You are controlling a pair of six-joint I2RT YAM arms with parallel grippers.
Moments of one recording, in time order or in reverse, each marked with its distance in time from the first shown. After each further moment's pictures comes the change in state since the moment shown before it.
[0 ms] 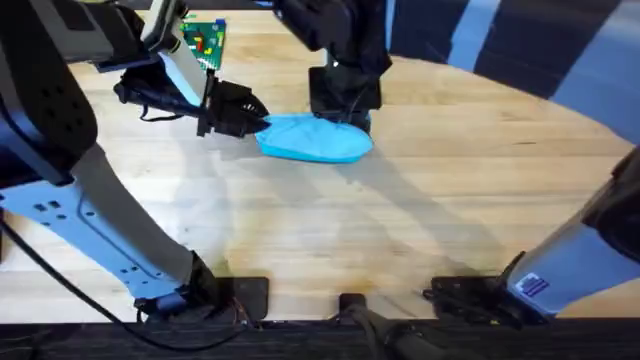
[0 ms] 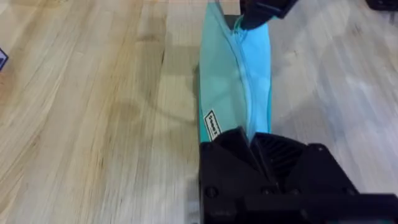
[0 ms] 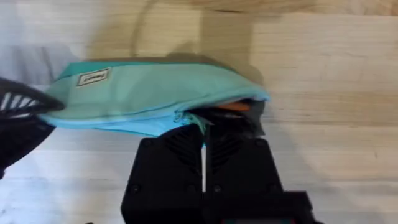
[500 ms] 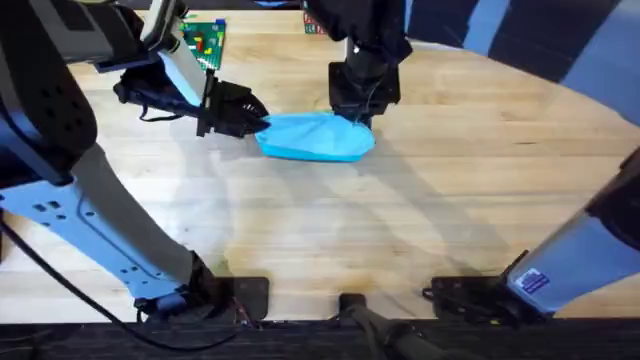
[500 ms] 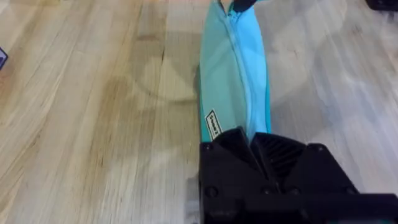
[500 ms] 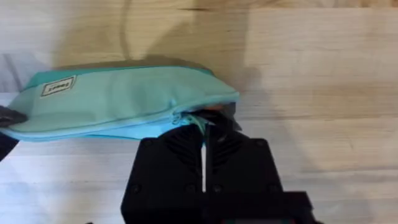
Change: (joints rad) left arm 0.002 0.000 0.000 -0.001 -0.002 0.000; right arm -0.080 0.000 0.002 -0.063 -0.022 -0.038
